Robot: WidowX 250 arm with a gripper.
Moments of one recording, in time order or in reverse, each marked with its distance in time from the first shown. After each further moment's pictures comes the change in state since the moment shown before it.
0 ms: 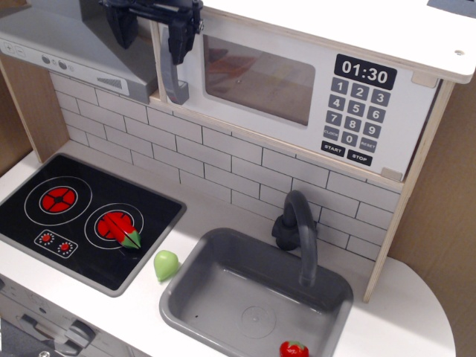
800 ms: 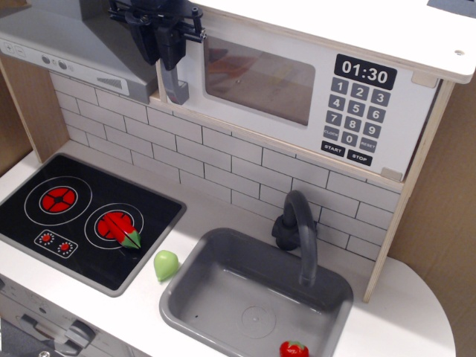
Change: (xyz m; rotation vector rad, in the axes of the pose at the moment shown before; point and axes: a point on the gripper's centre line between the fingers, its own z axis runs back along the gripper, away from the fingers) arm 0.001 -0.011 -0.010 -0.151 0.025 -0.083
